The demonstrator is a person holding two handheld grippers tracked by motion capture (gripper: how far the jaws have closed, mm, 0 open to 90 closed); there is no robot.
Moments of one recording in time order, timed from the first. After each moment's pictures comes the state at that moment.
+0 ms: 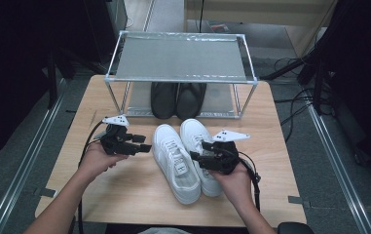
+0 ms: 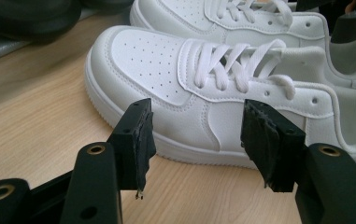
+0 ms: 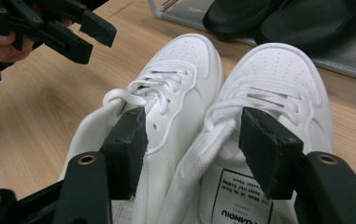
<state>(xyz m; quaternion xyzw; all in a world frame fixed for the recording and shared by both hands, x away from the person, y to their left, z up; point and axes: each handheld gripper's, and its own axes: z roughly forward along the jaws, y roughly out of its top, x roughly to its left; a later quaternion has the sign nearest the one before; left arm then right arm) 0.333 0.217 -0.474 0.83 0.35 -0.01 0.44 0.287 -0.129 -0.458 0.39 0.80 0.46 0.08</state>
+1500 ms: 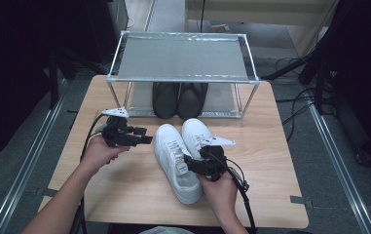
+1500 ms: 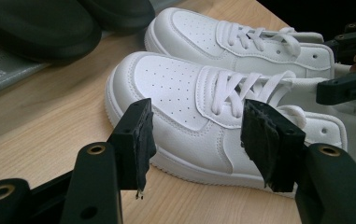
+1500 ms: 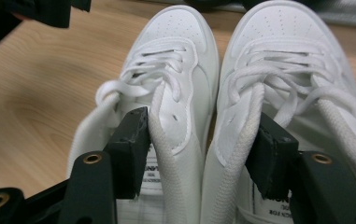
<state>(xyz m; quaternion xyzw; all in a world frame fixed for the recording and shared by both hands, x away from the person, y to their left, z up) 0.350 0.224 -0.469 0.81 0.36 -0.01 0.46 0.270 -0.088 -0.469 0.48 0.77 0.40 0.11</state>
